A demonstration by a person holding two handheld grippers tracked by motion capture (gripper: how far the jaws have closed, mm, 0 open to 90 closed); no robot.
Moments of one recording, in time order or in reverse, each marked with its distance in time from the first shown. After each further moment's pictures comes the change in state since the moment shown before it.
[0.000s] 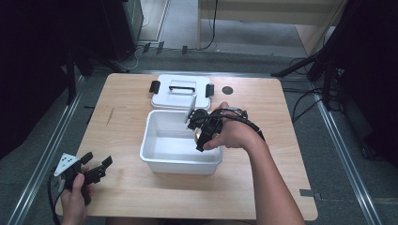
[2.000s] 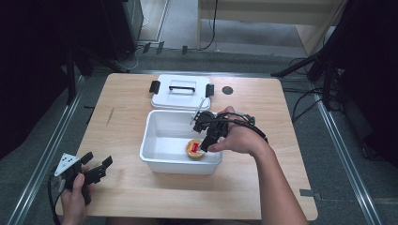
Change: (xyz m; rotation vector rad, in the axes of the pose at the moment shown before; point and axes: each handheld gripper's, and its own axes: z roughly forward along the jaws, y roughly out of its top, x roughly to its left) left arm -0.001 0.000 0.000 0.005 0.002 0.007; right arm 0.001 -0.019 -0.006 -0.106 0.014 0.015
